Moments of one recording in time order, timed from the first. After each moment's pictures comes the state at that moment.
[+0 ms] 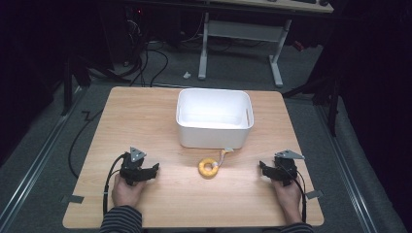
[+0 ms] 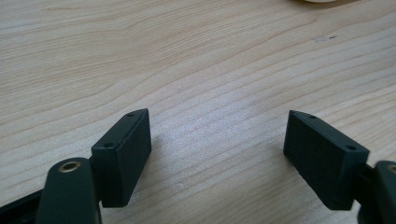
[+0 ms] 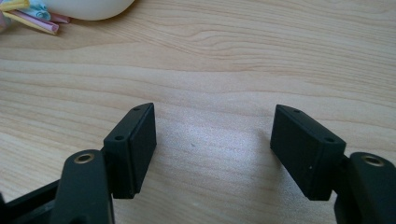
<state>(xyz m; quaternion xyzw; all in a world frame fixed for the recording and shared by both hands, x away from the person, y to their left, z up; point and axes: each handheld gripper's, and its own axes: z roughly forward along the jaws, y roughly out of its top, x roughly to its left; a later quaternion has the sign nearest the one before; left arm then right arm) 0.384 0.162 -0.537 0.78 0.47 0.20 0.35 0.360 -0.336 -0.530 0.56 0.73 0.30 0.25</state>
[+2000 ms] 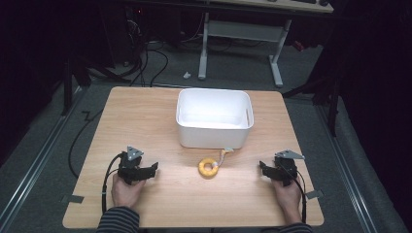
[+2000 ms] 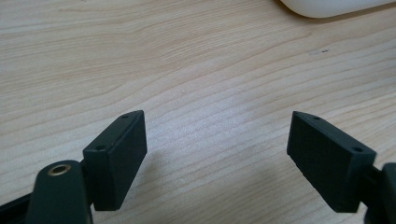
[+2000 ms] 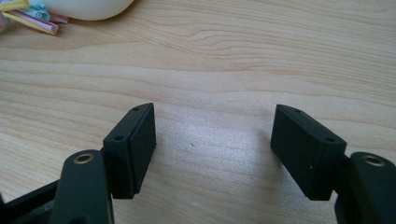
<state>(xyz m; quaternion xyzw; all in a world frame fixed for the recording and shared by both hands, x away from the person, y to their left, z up) 0.382 0.164 -0.524 0.78 0.48 0.19 0.36 0.360 -0.337 -0.530 0.56 0.73 0.30 0.25</state>
